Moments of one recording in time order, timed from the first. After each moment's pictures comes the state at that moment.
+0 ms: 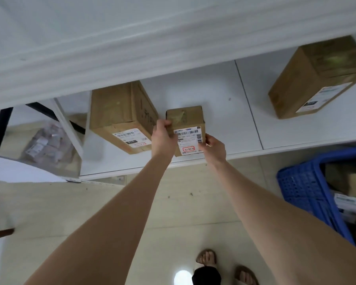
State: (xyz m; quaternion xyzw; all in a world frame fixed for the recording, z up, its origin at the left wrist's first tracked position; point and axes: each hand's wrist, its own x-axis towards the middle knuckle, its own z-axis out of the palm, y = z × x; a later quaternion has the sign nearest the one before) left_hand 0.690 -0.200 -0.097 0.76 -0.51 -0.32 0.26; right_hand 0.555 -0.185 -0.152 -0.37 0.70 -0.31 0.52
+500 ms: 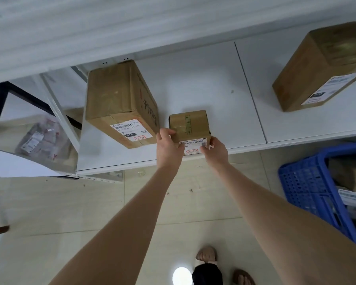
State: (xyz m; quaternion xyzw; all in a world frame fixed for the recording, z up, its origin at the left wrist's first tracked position) left_hand 0.684 -0.162 -0.125 0.75 -0.53 -0.31 0.26; right_hand 0.556 -0.170 -0.175 -0.40 0.73 -0.25 0.50
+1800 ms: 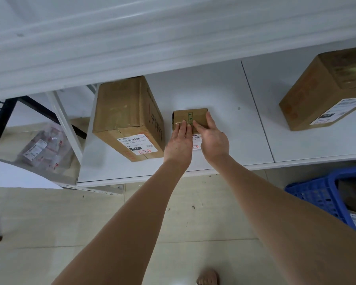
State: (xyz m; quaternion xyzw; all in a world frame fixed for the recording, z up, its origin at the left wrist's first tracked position) left_hand 0.684 -0.216 -0.123 0.66 -0.74 -0.13 -0.03; right_hand 0.570 -0.233 -0.132 -0.71 0.66 -0.08 0.22
